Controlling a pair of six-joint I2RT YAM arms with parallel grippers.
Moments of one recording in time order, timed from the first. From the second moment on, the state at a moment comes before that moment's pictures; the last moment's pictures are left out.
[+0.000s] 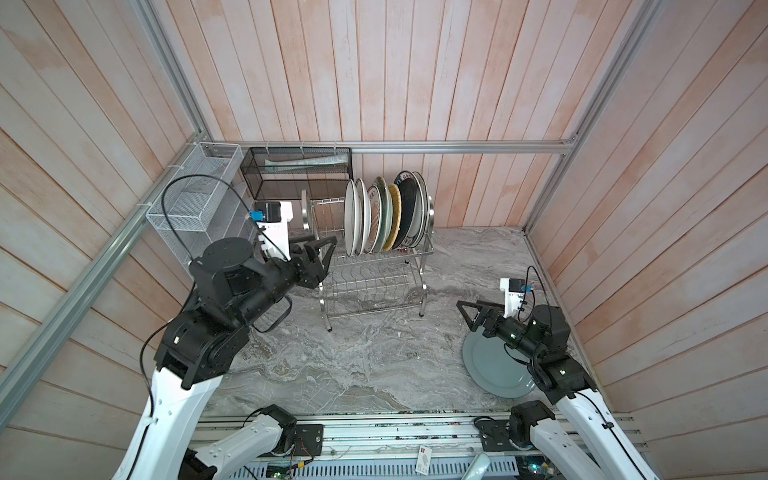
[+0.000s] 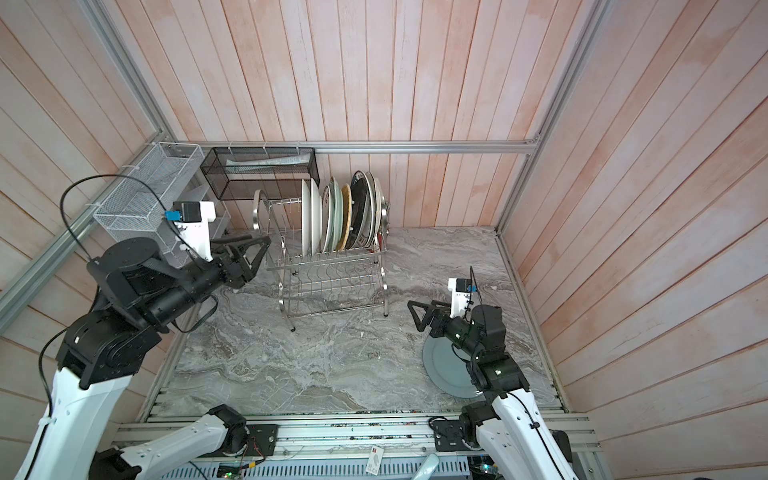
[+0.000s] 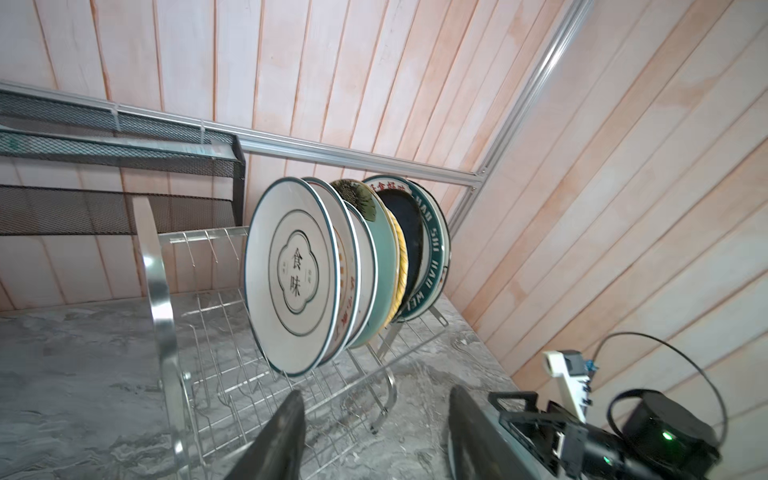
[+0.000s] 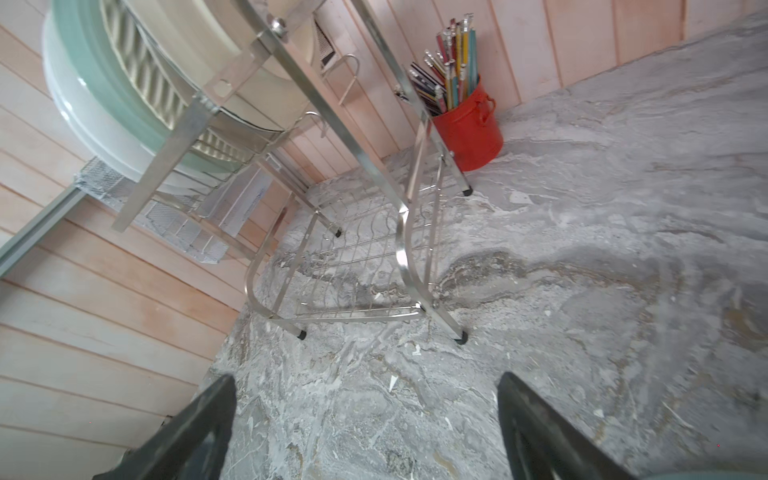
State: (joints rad) left arm -0.50 0.96 1.58 -0.75 0.09 -0.30; right arm 0.25 0.61 0.54 -0.20 -0.40 0.56
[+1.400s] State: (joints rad) left arm -0.51 0.65 0.63 -0.21 0.70 -0.52; right arm -0.50 0.70 0.23 -0.31 -0.13 0.74
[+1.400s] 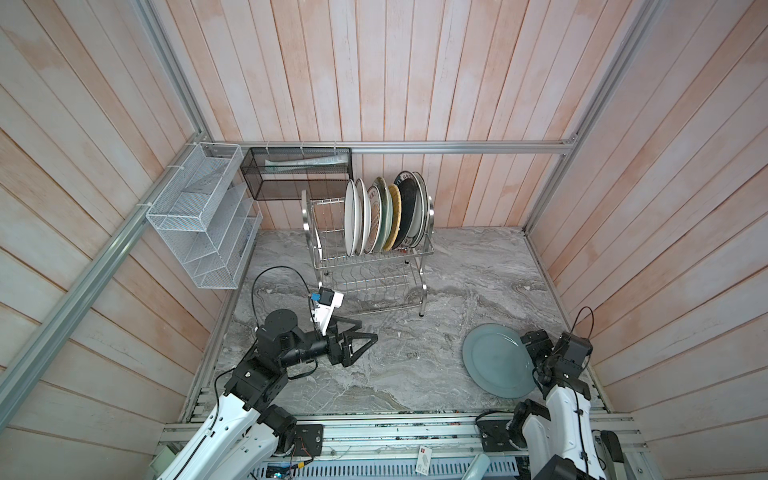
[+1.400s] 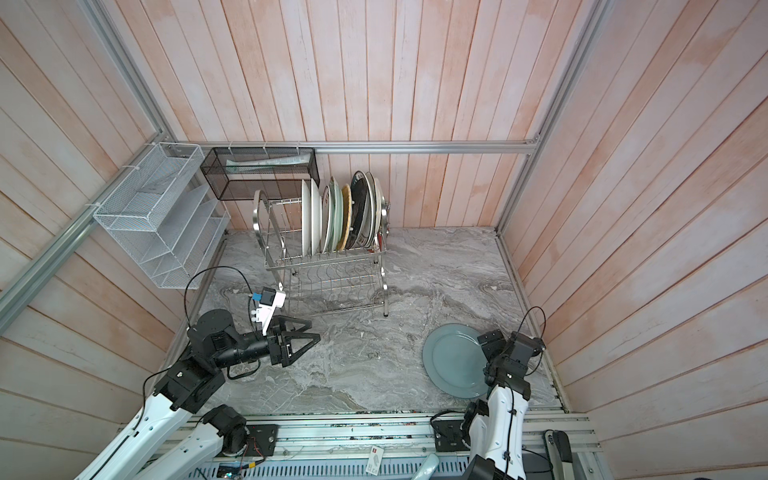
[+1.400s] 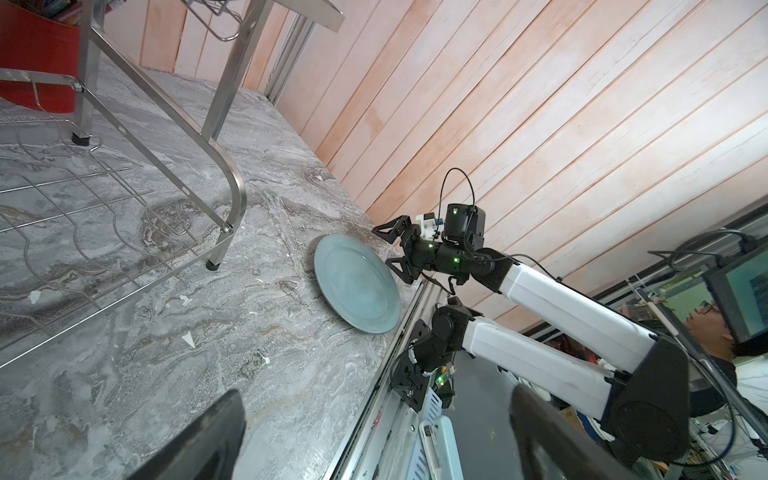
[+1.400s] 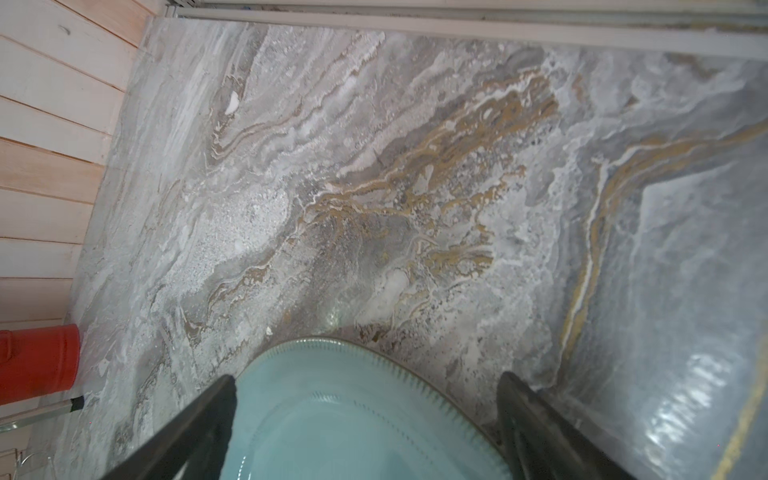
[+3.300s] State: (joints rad) left arm -0.53 0.73 0.55 0.02 0.59 -0.65; right arm -0.02 0.66 0.03 -0.05 -0.42 1.00
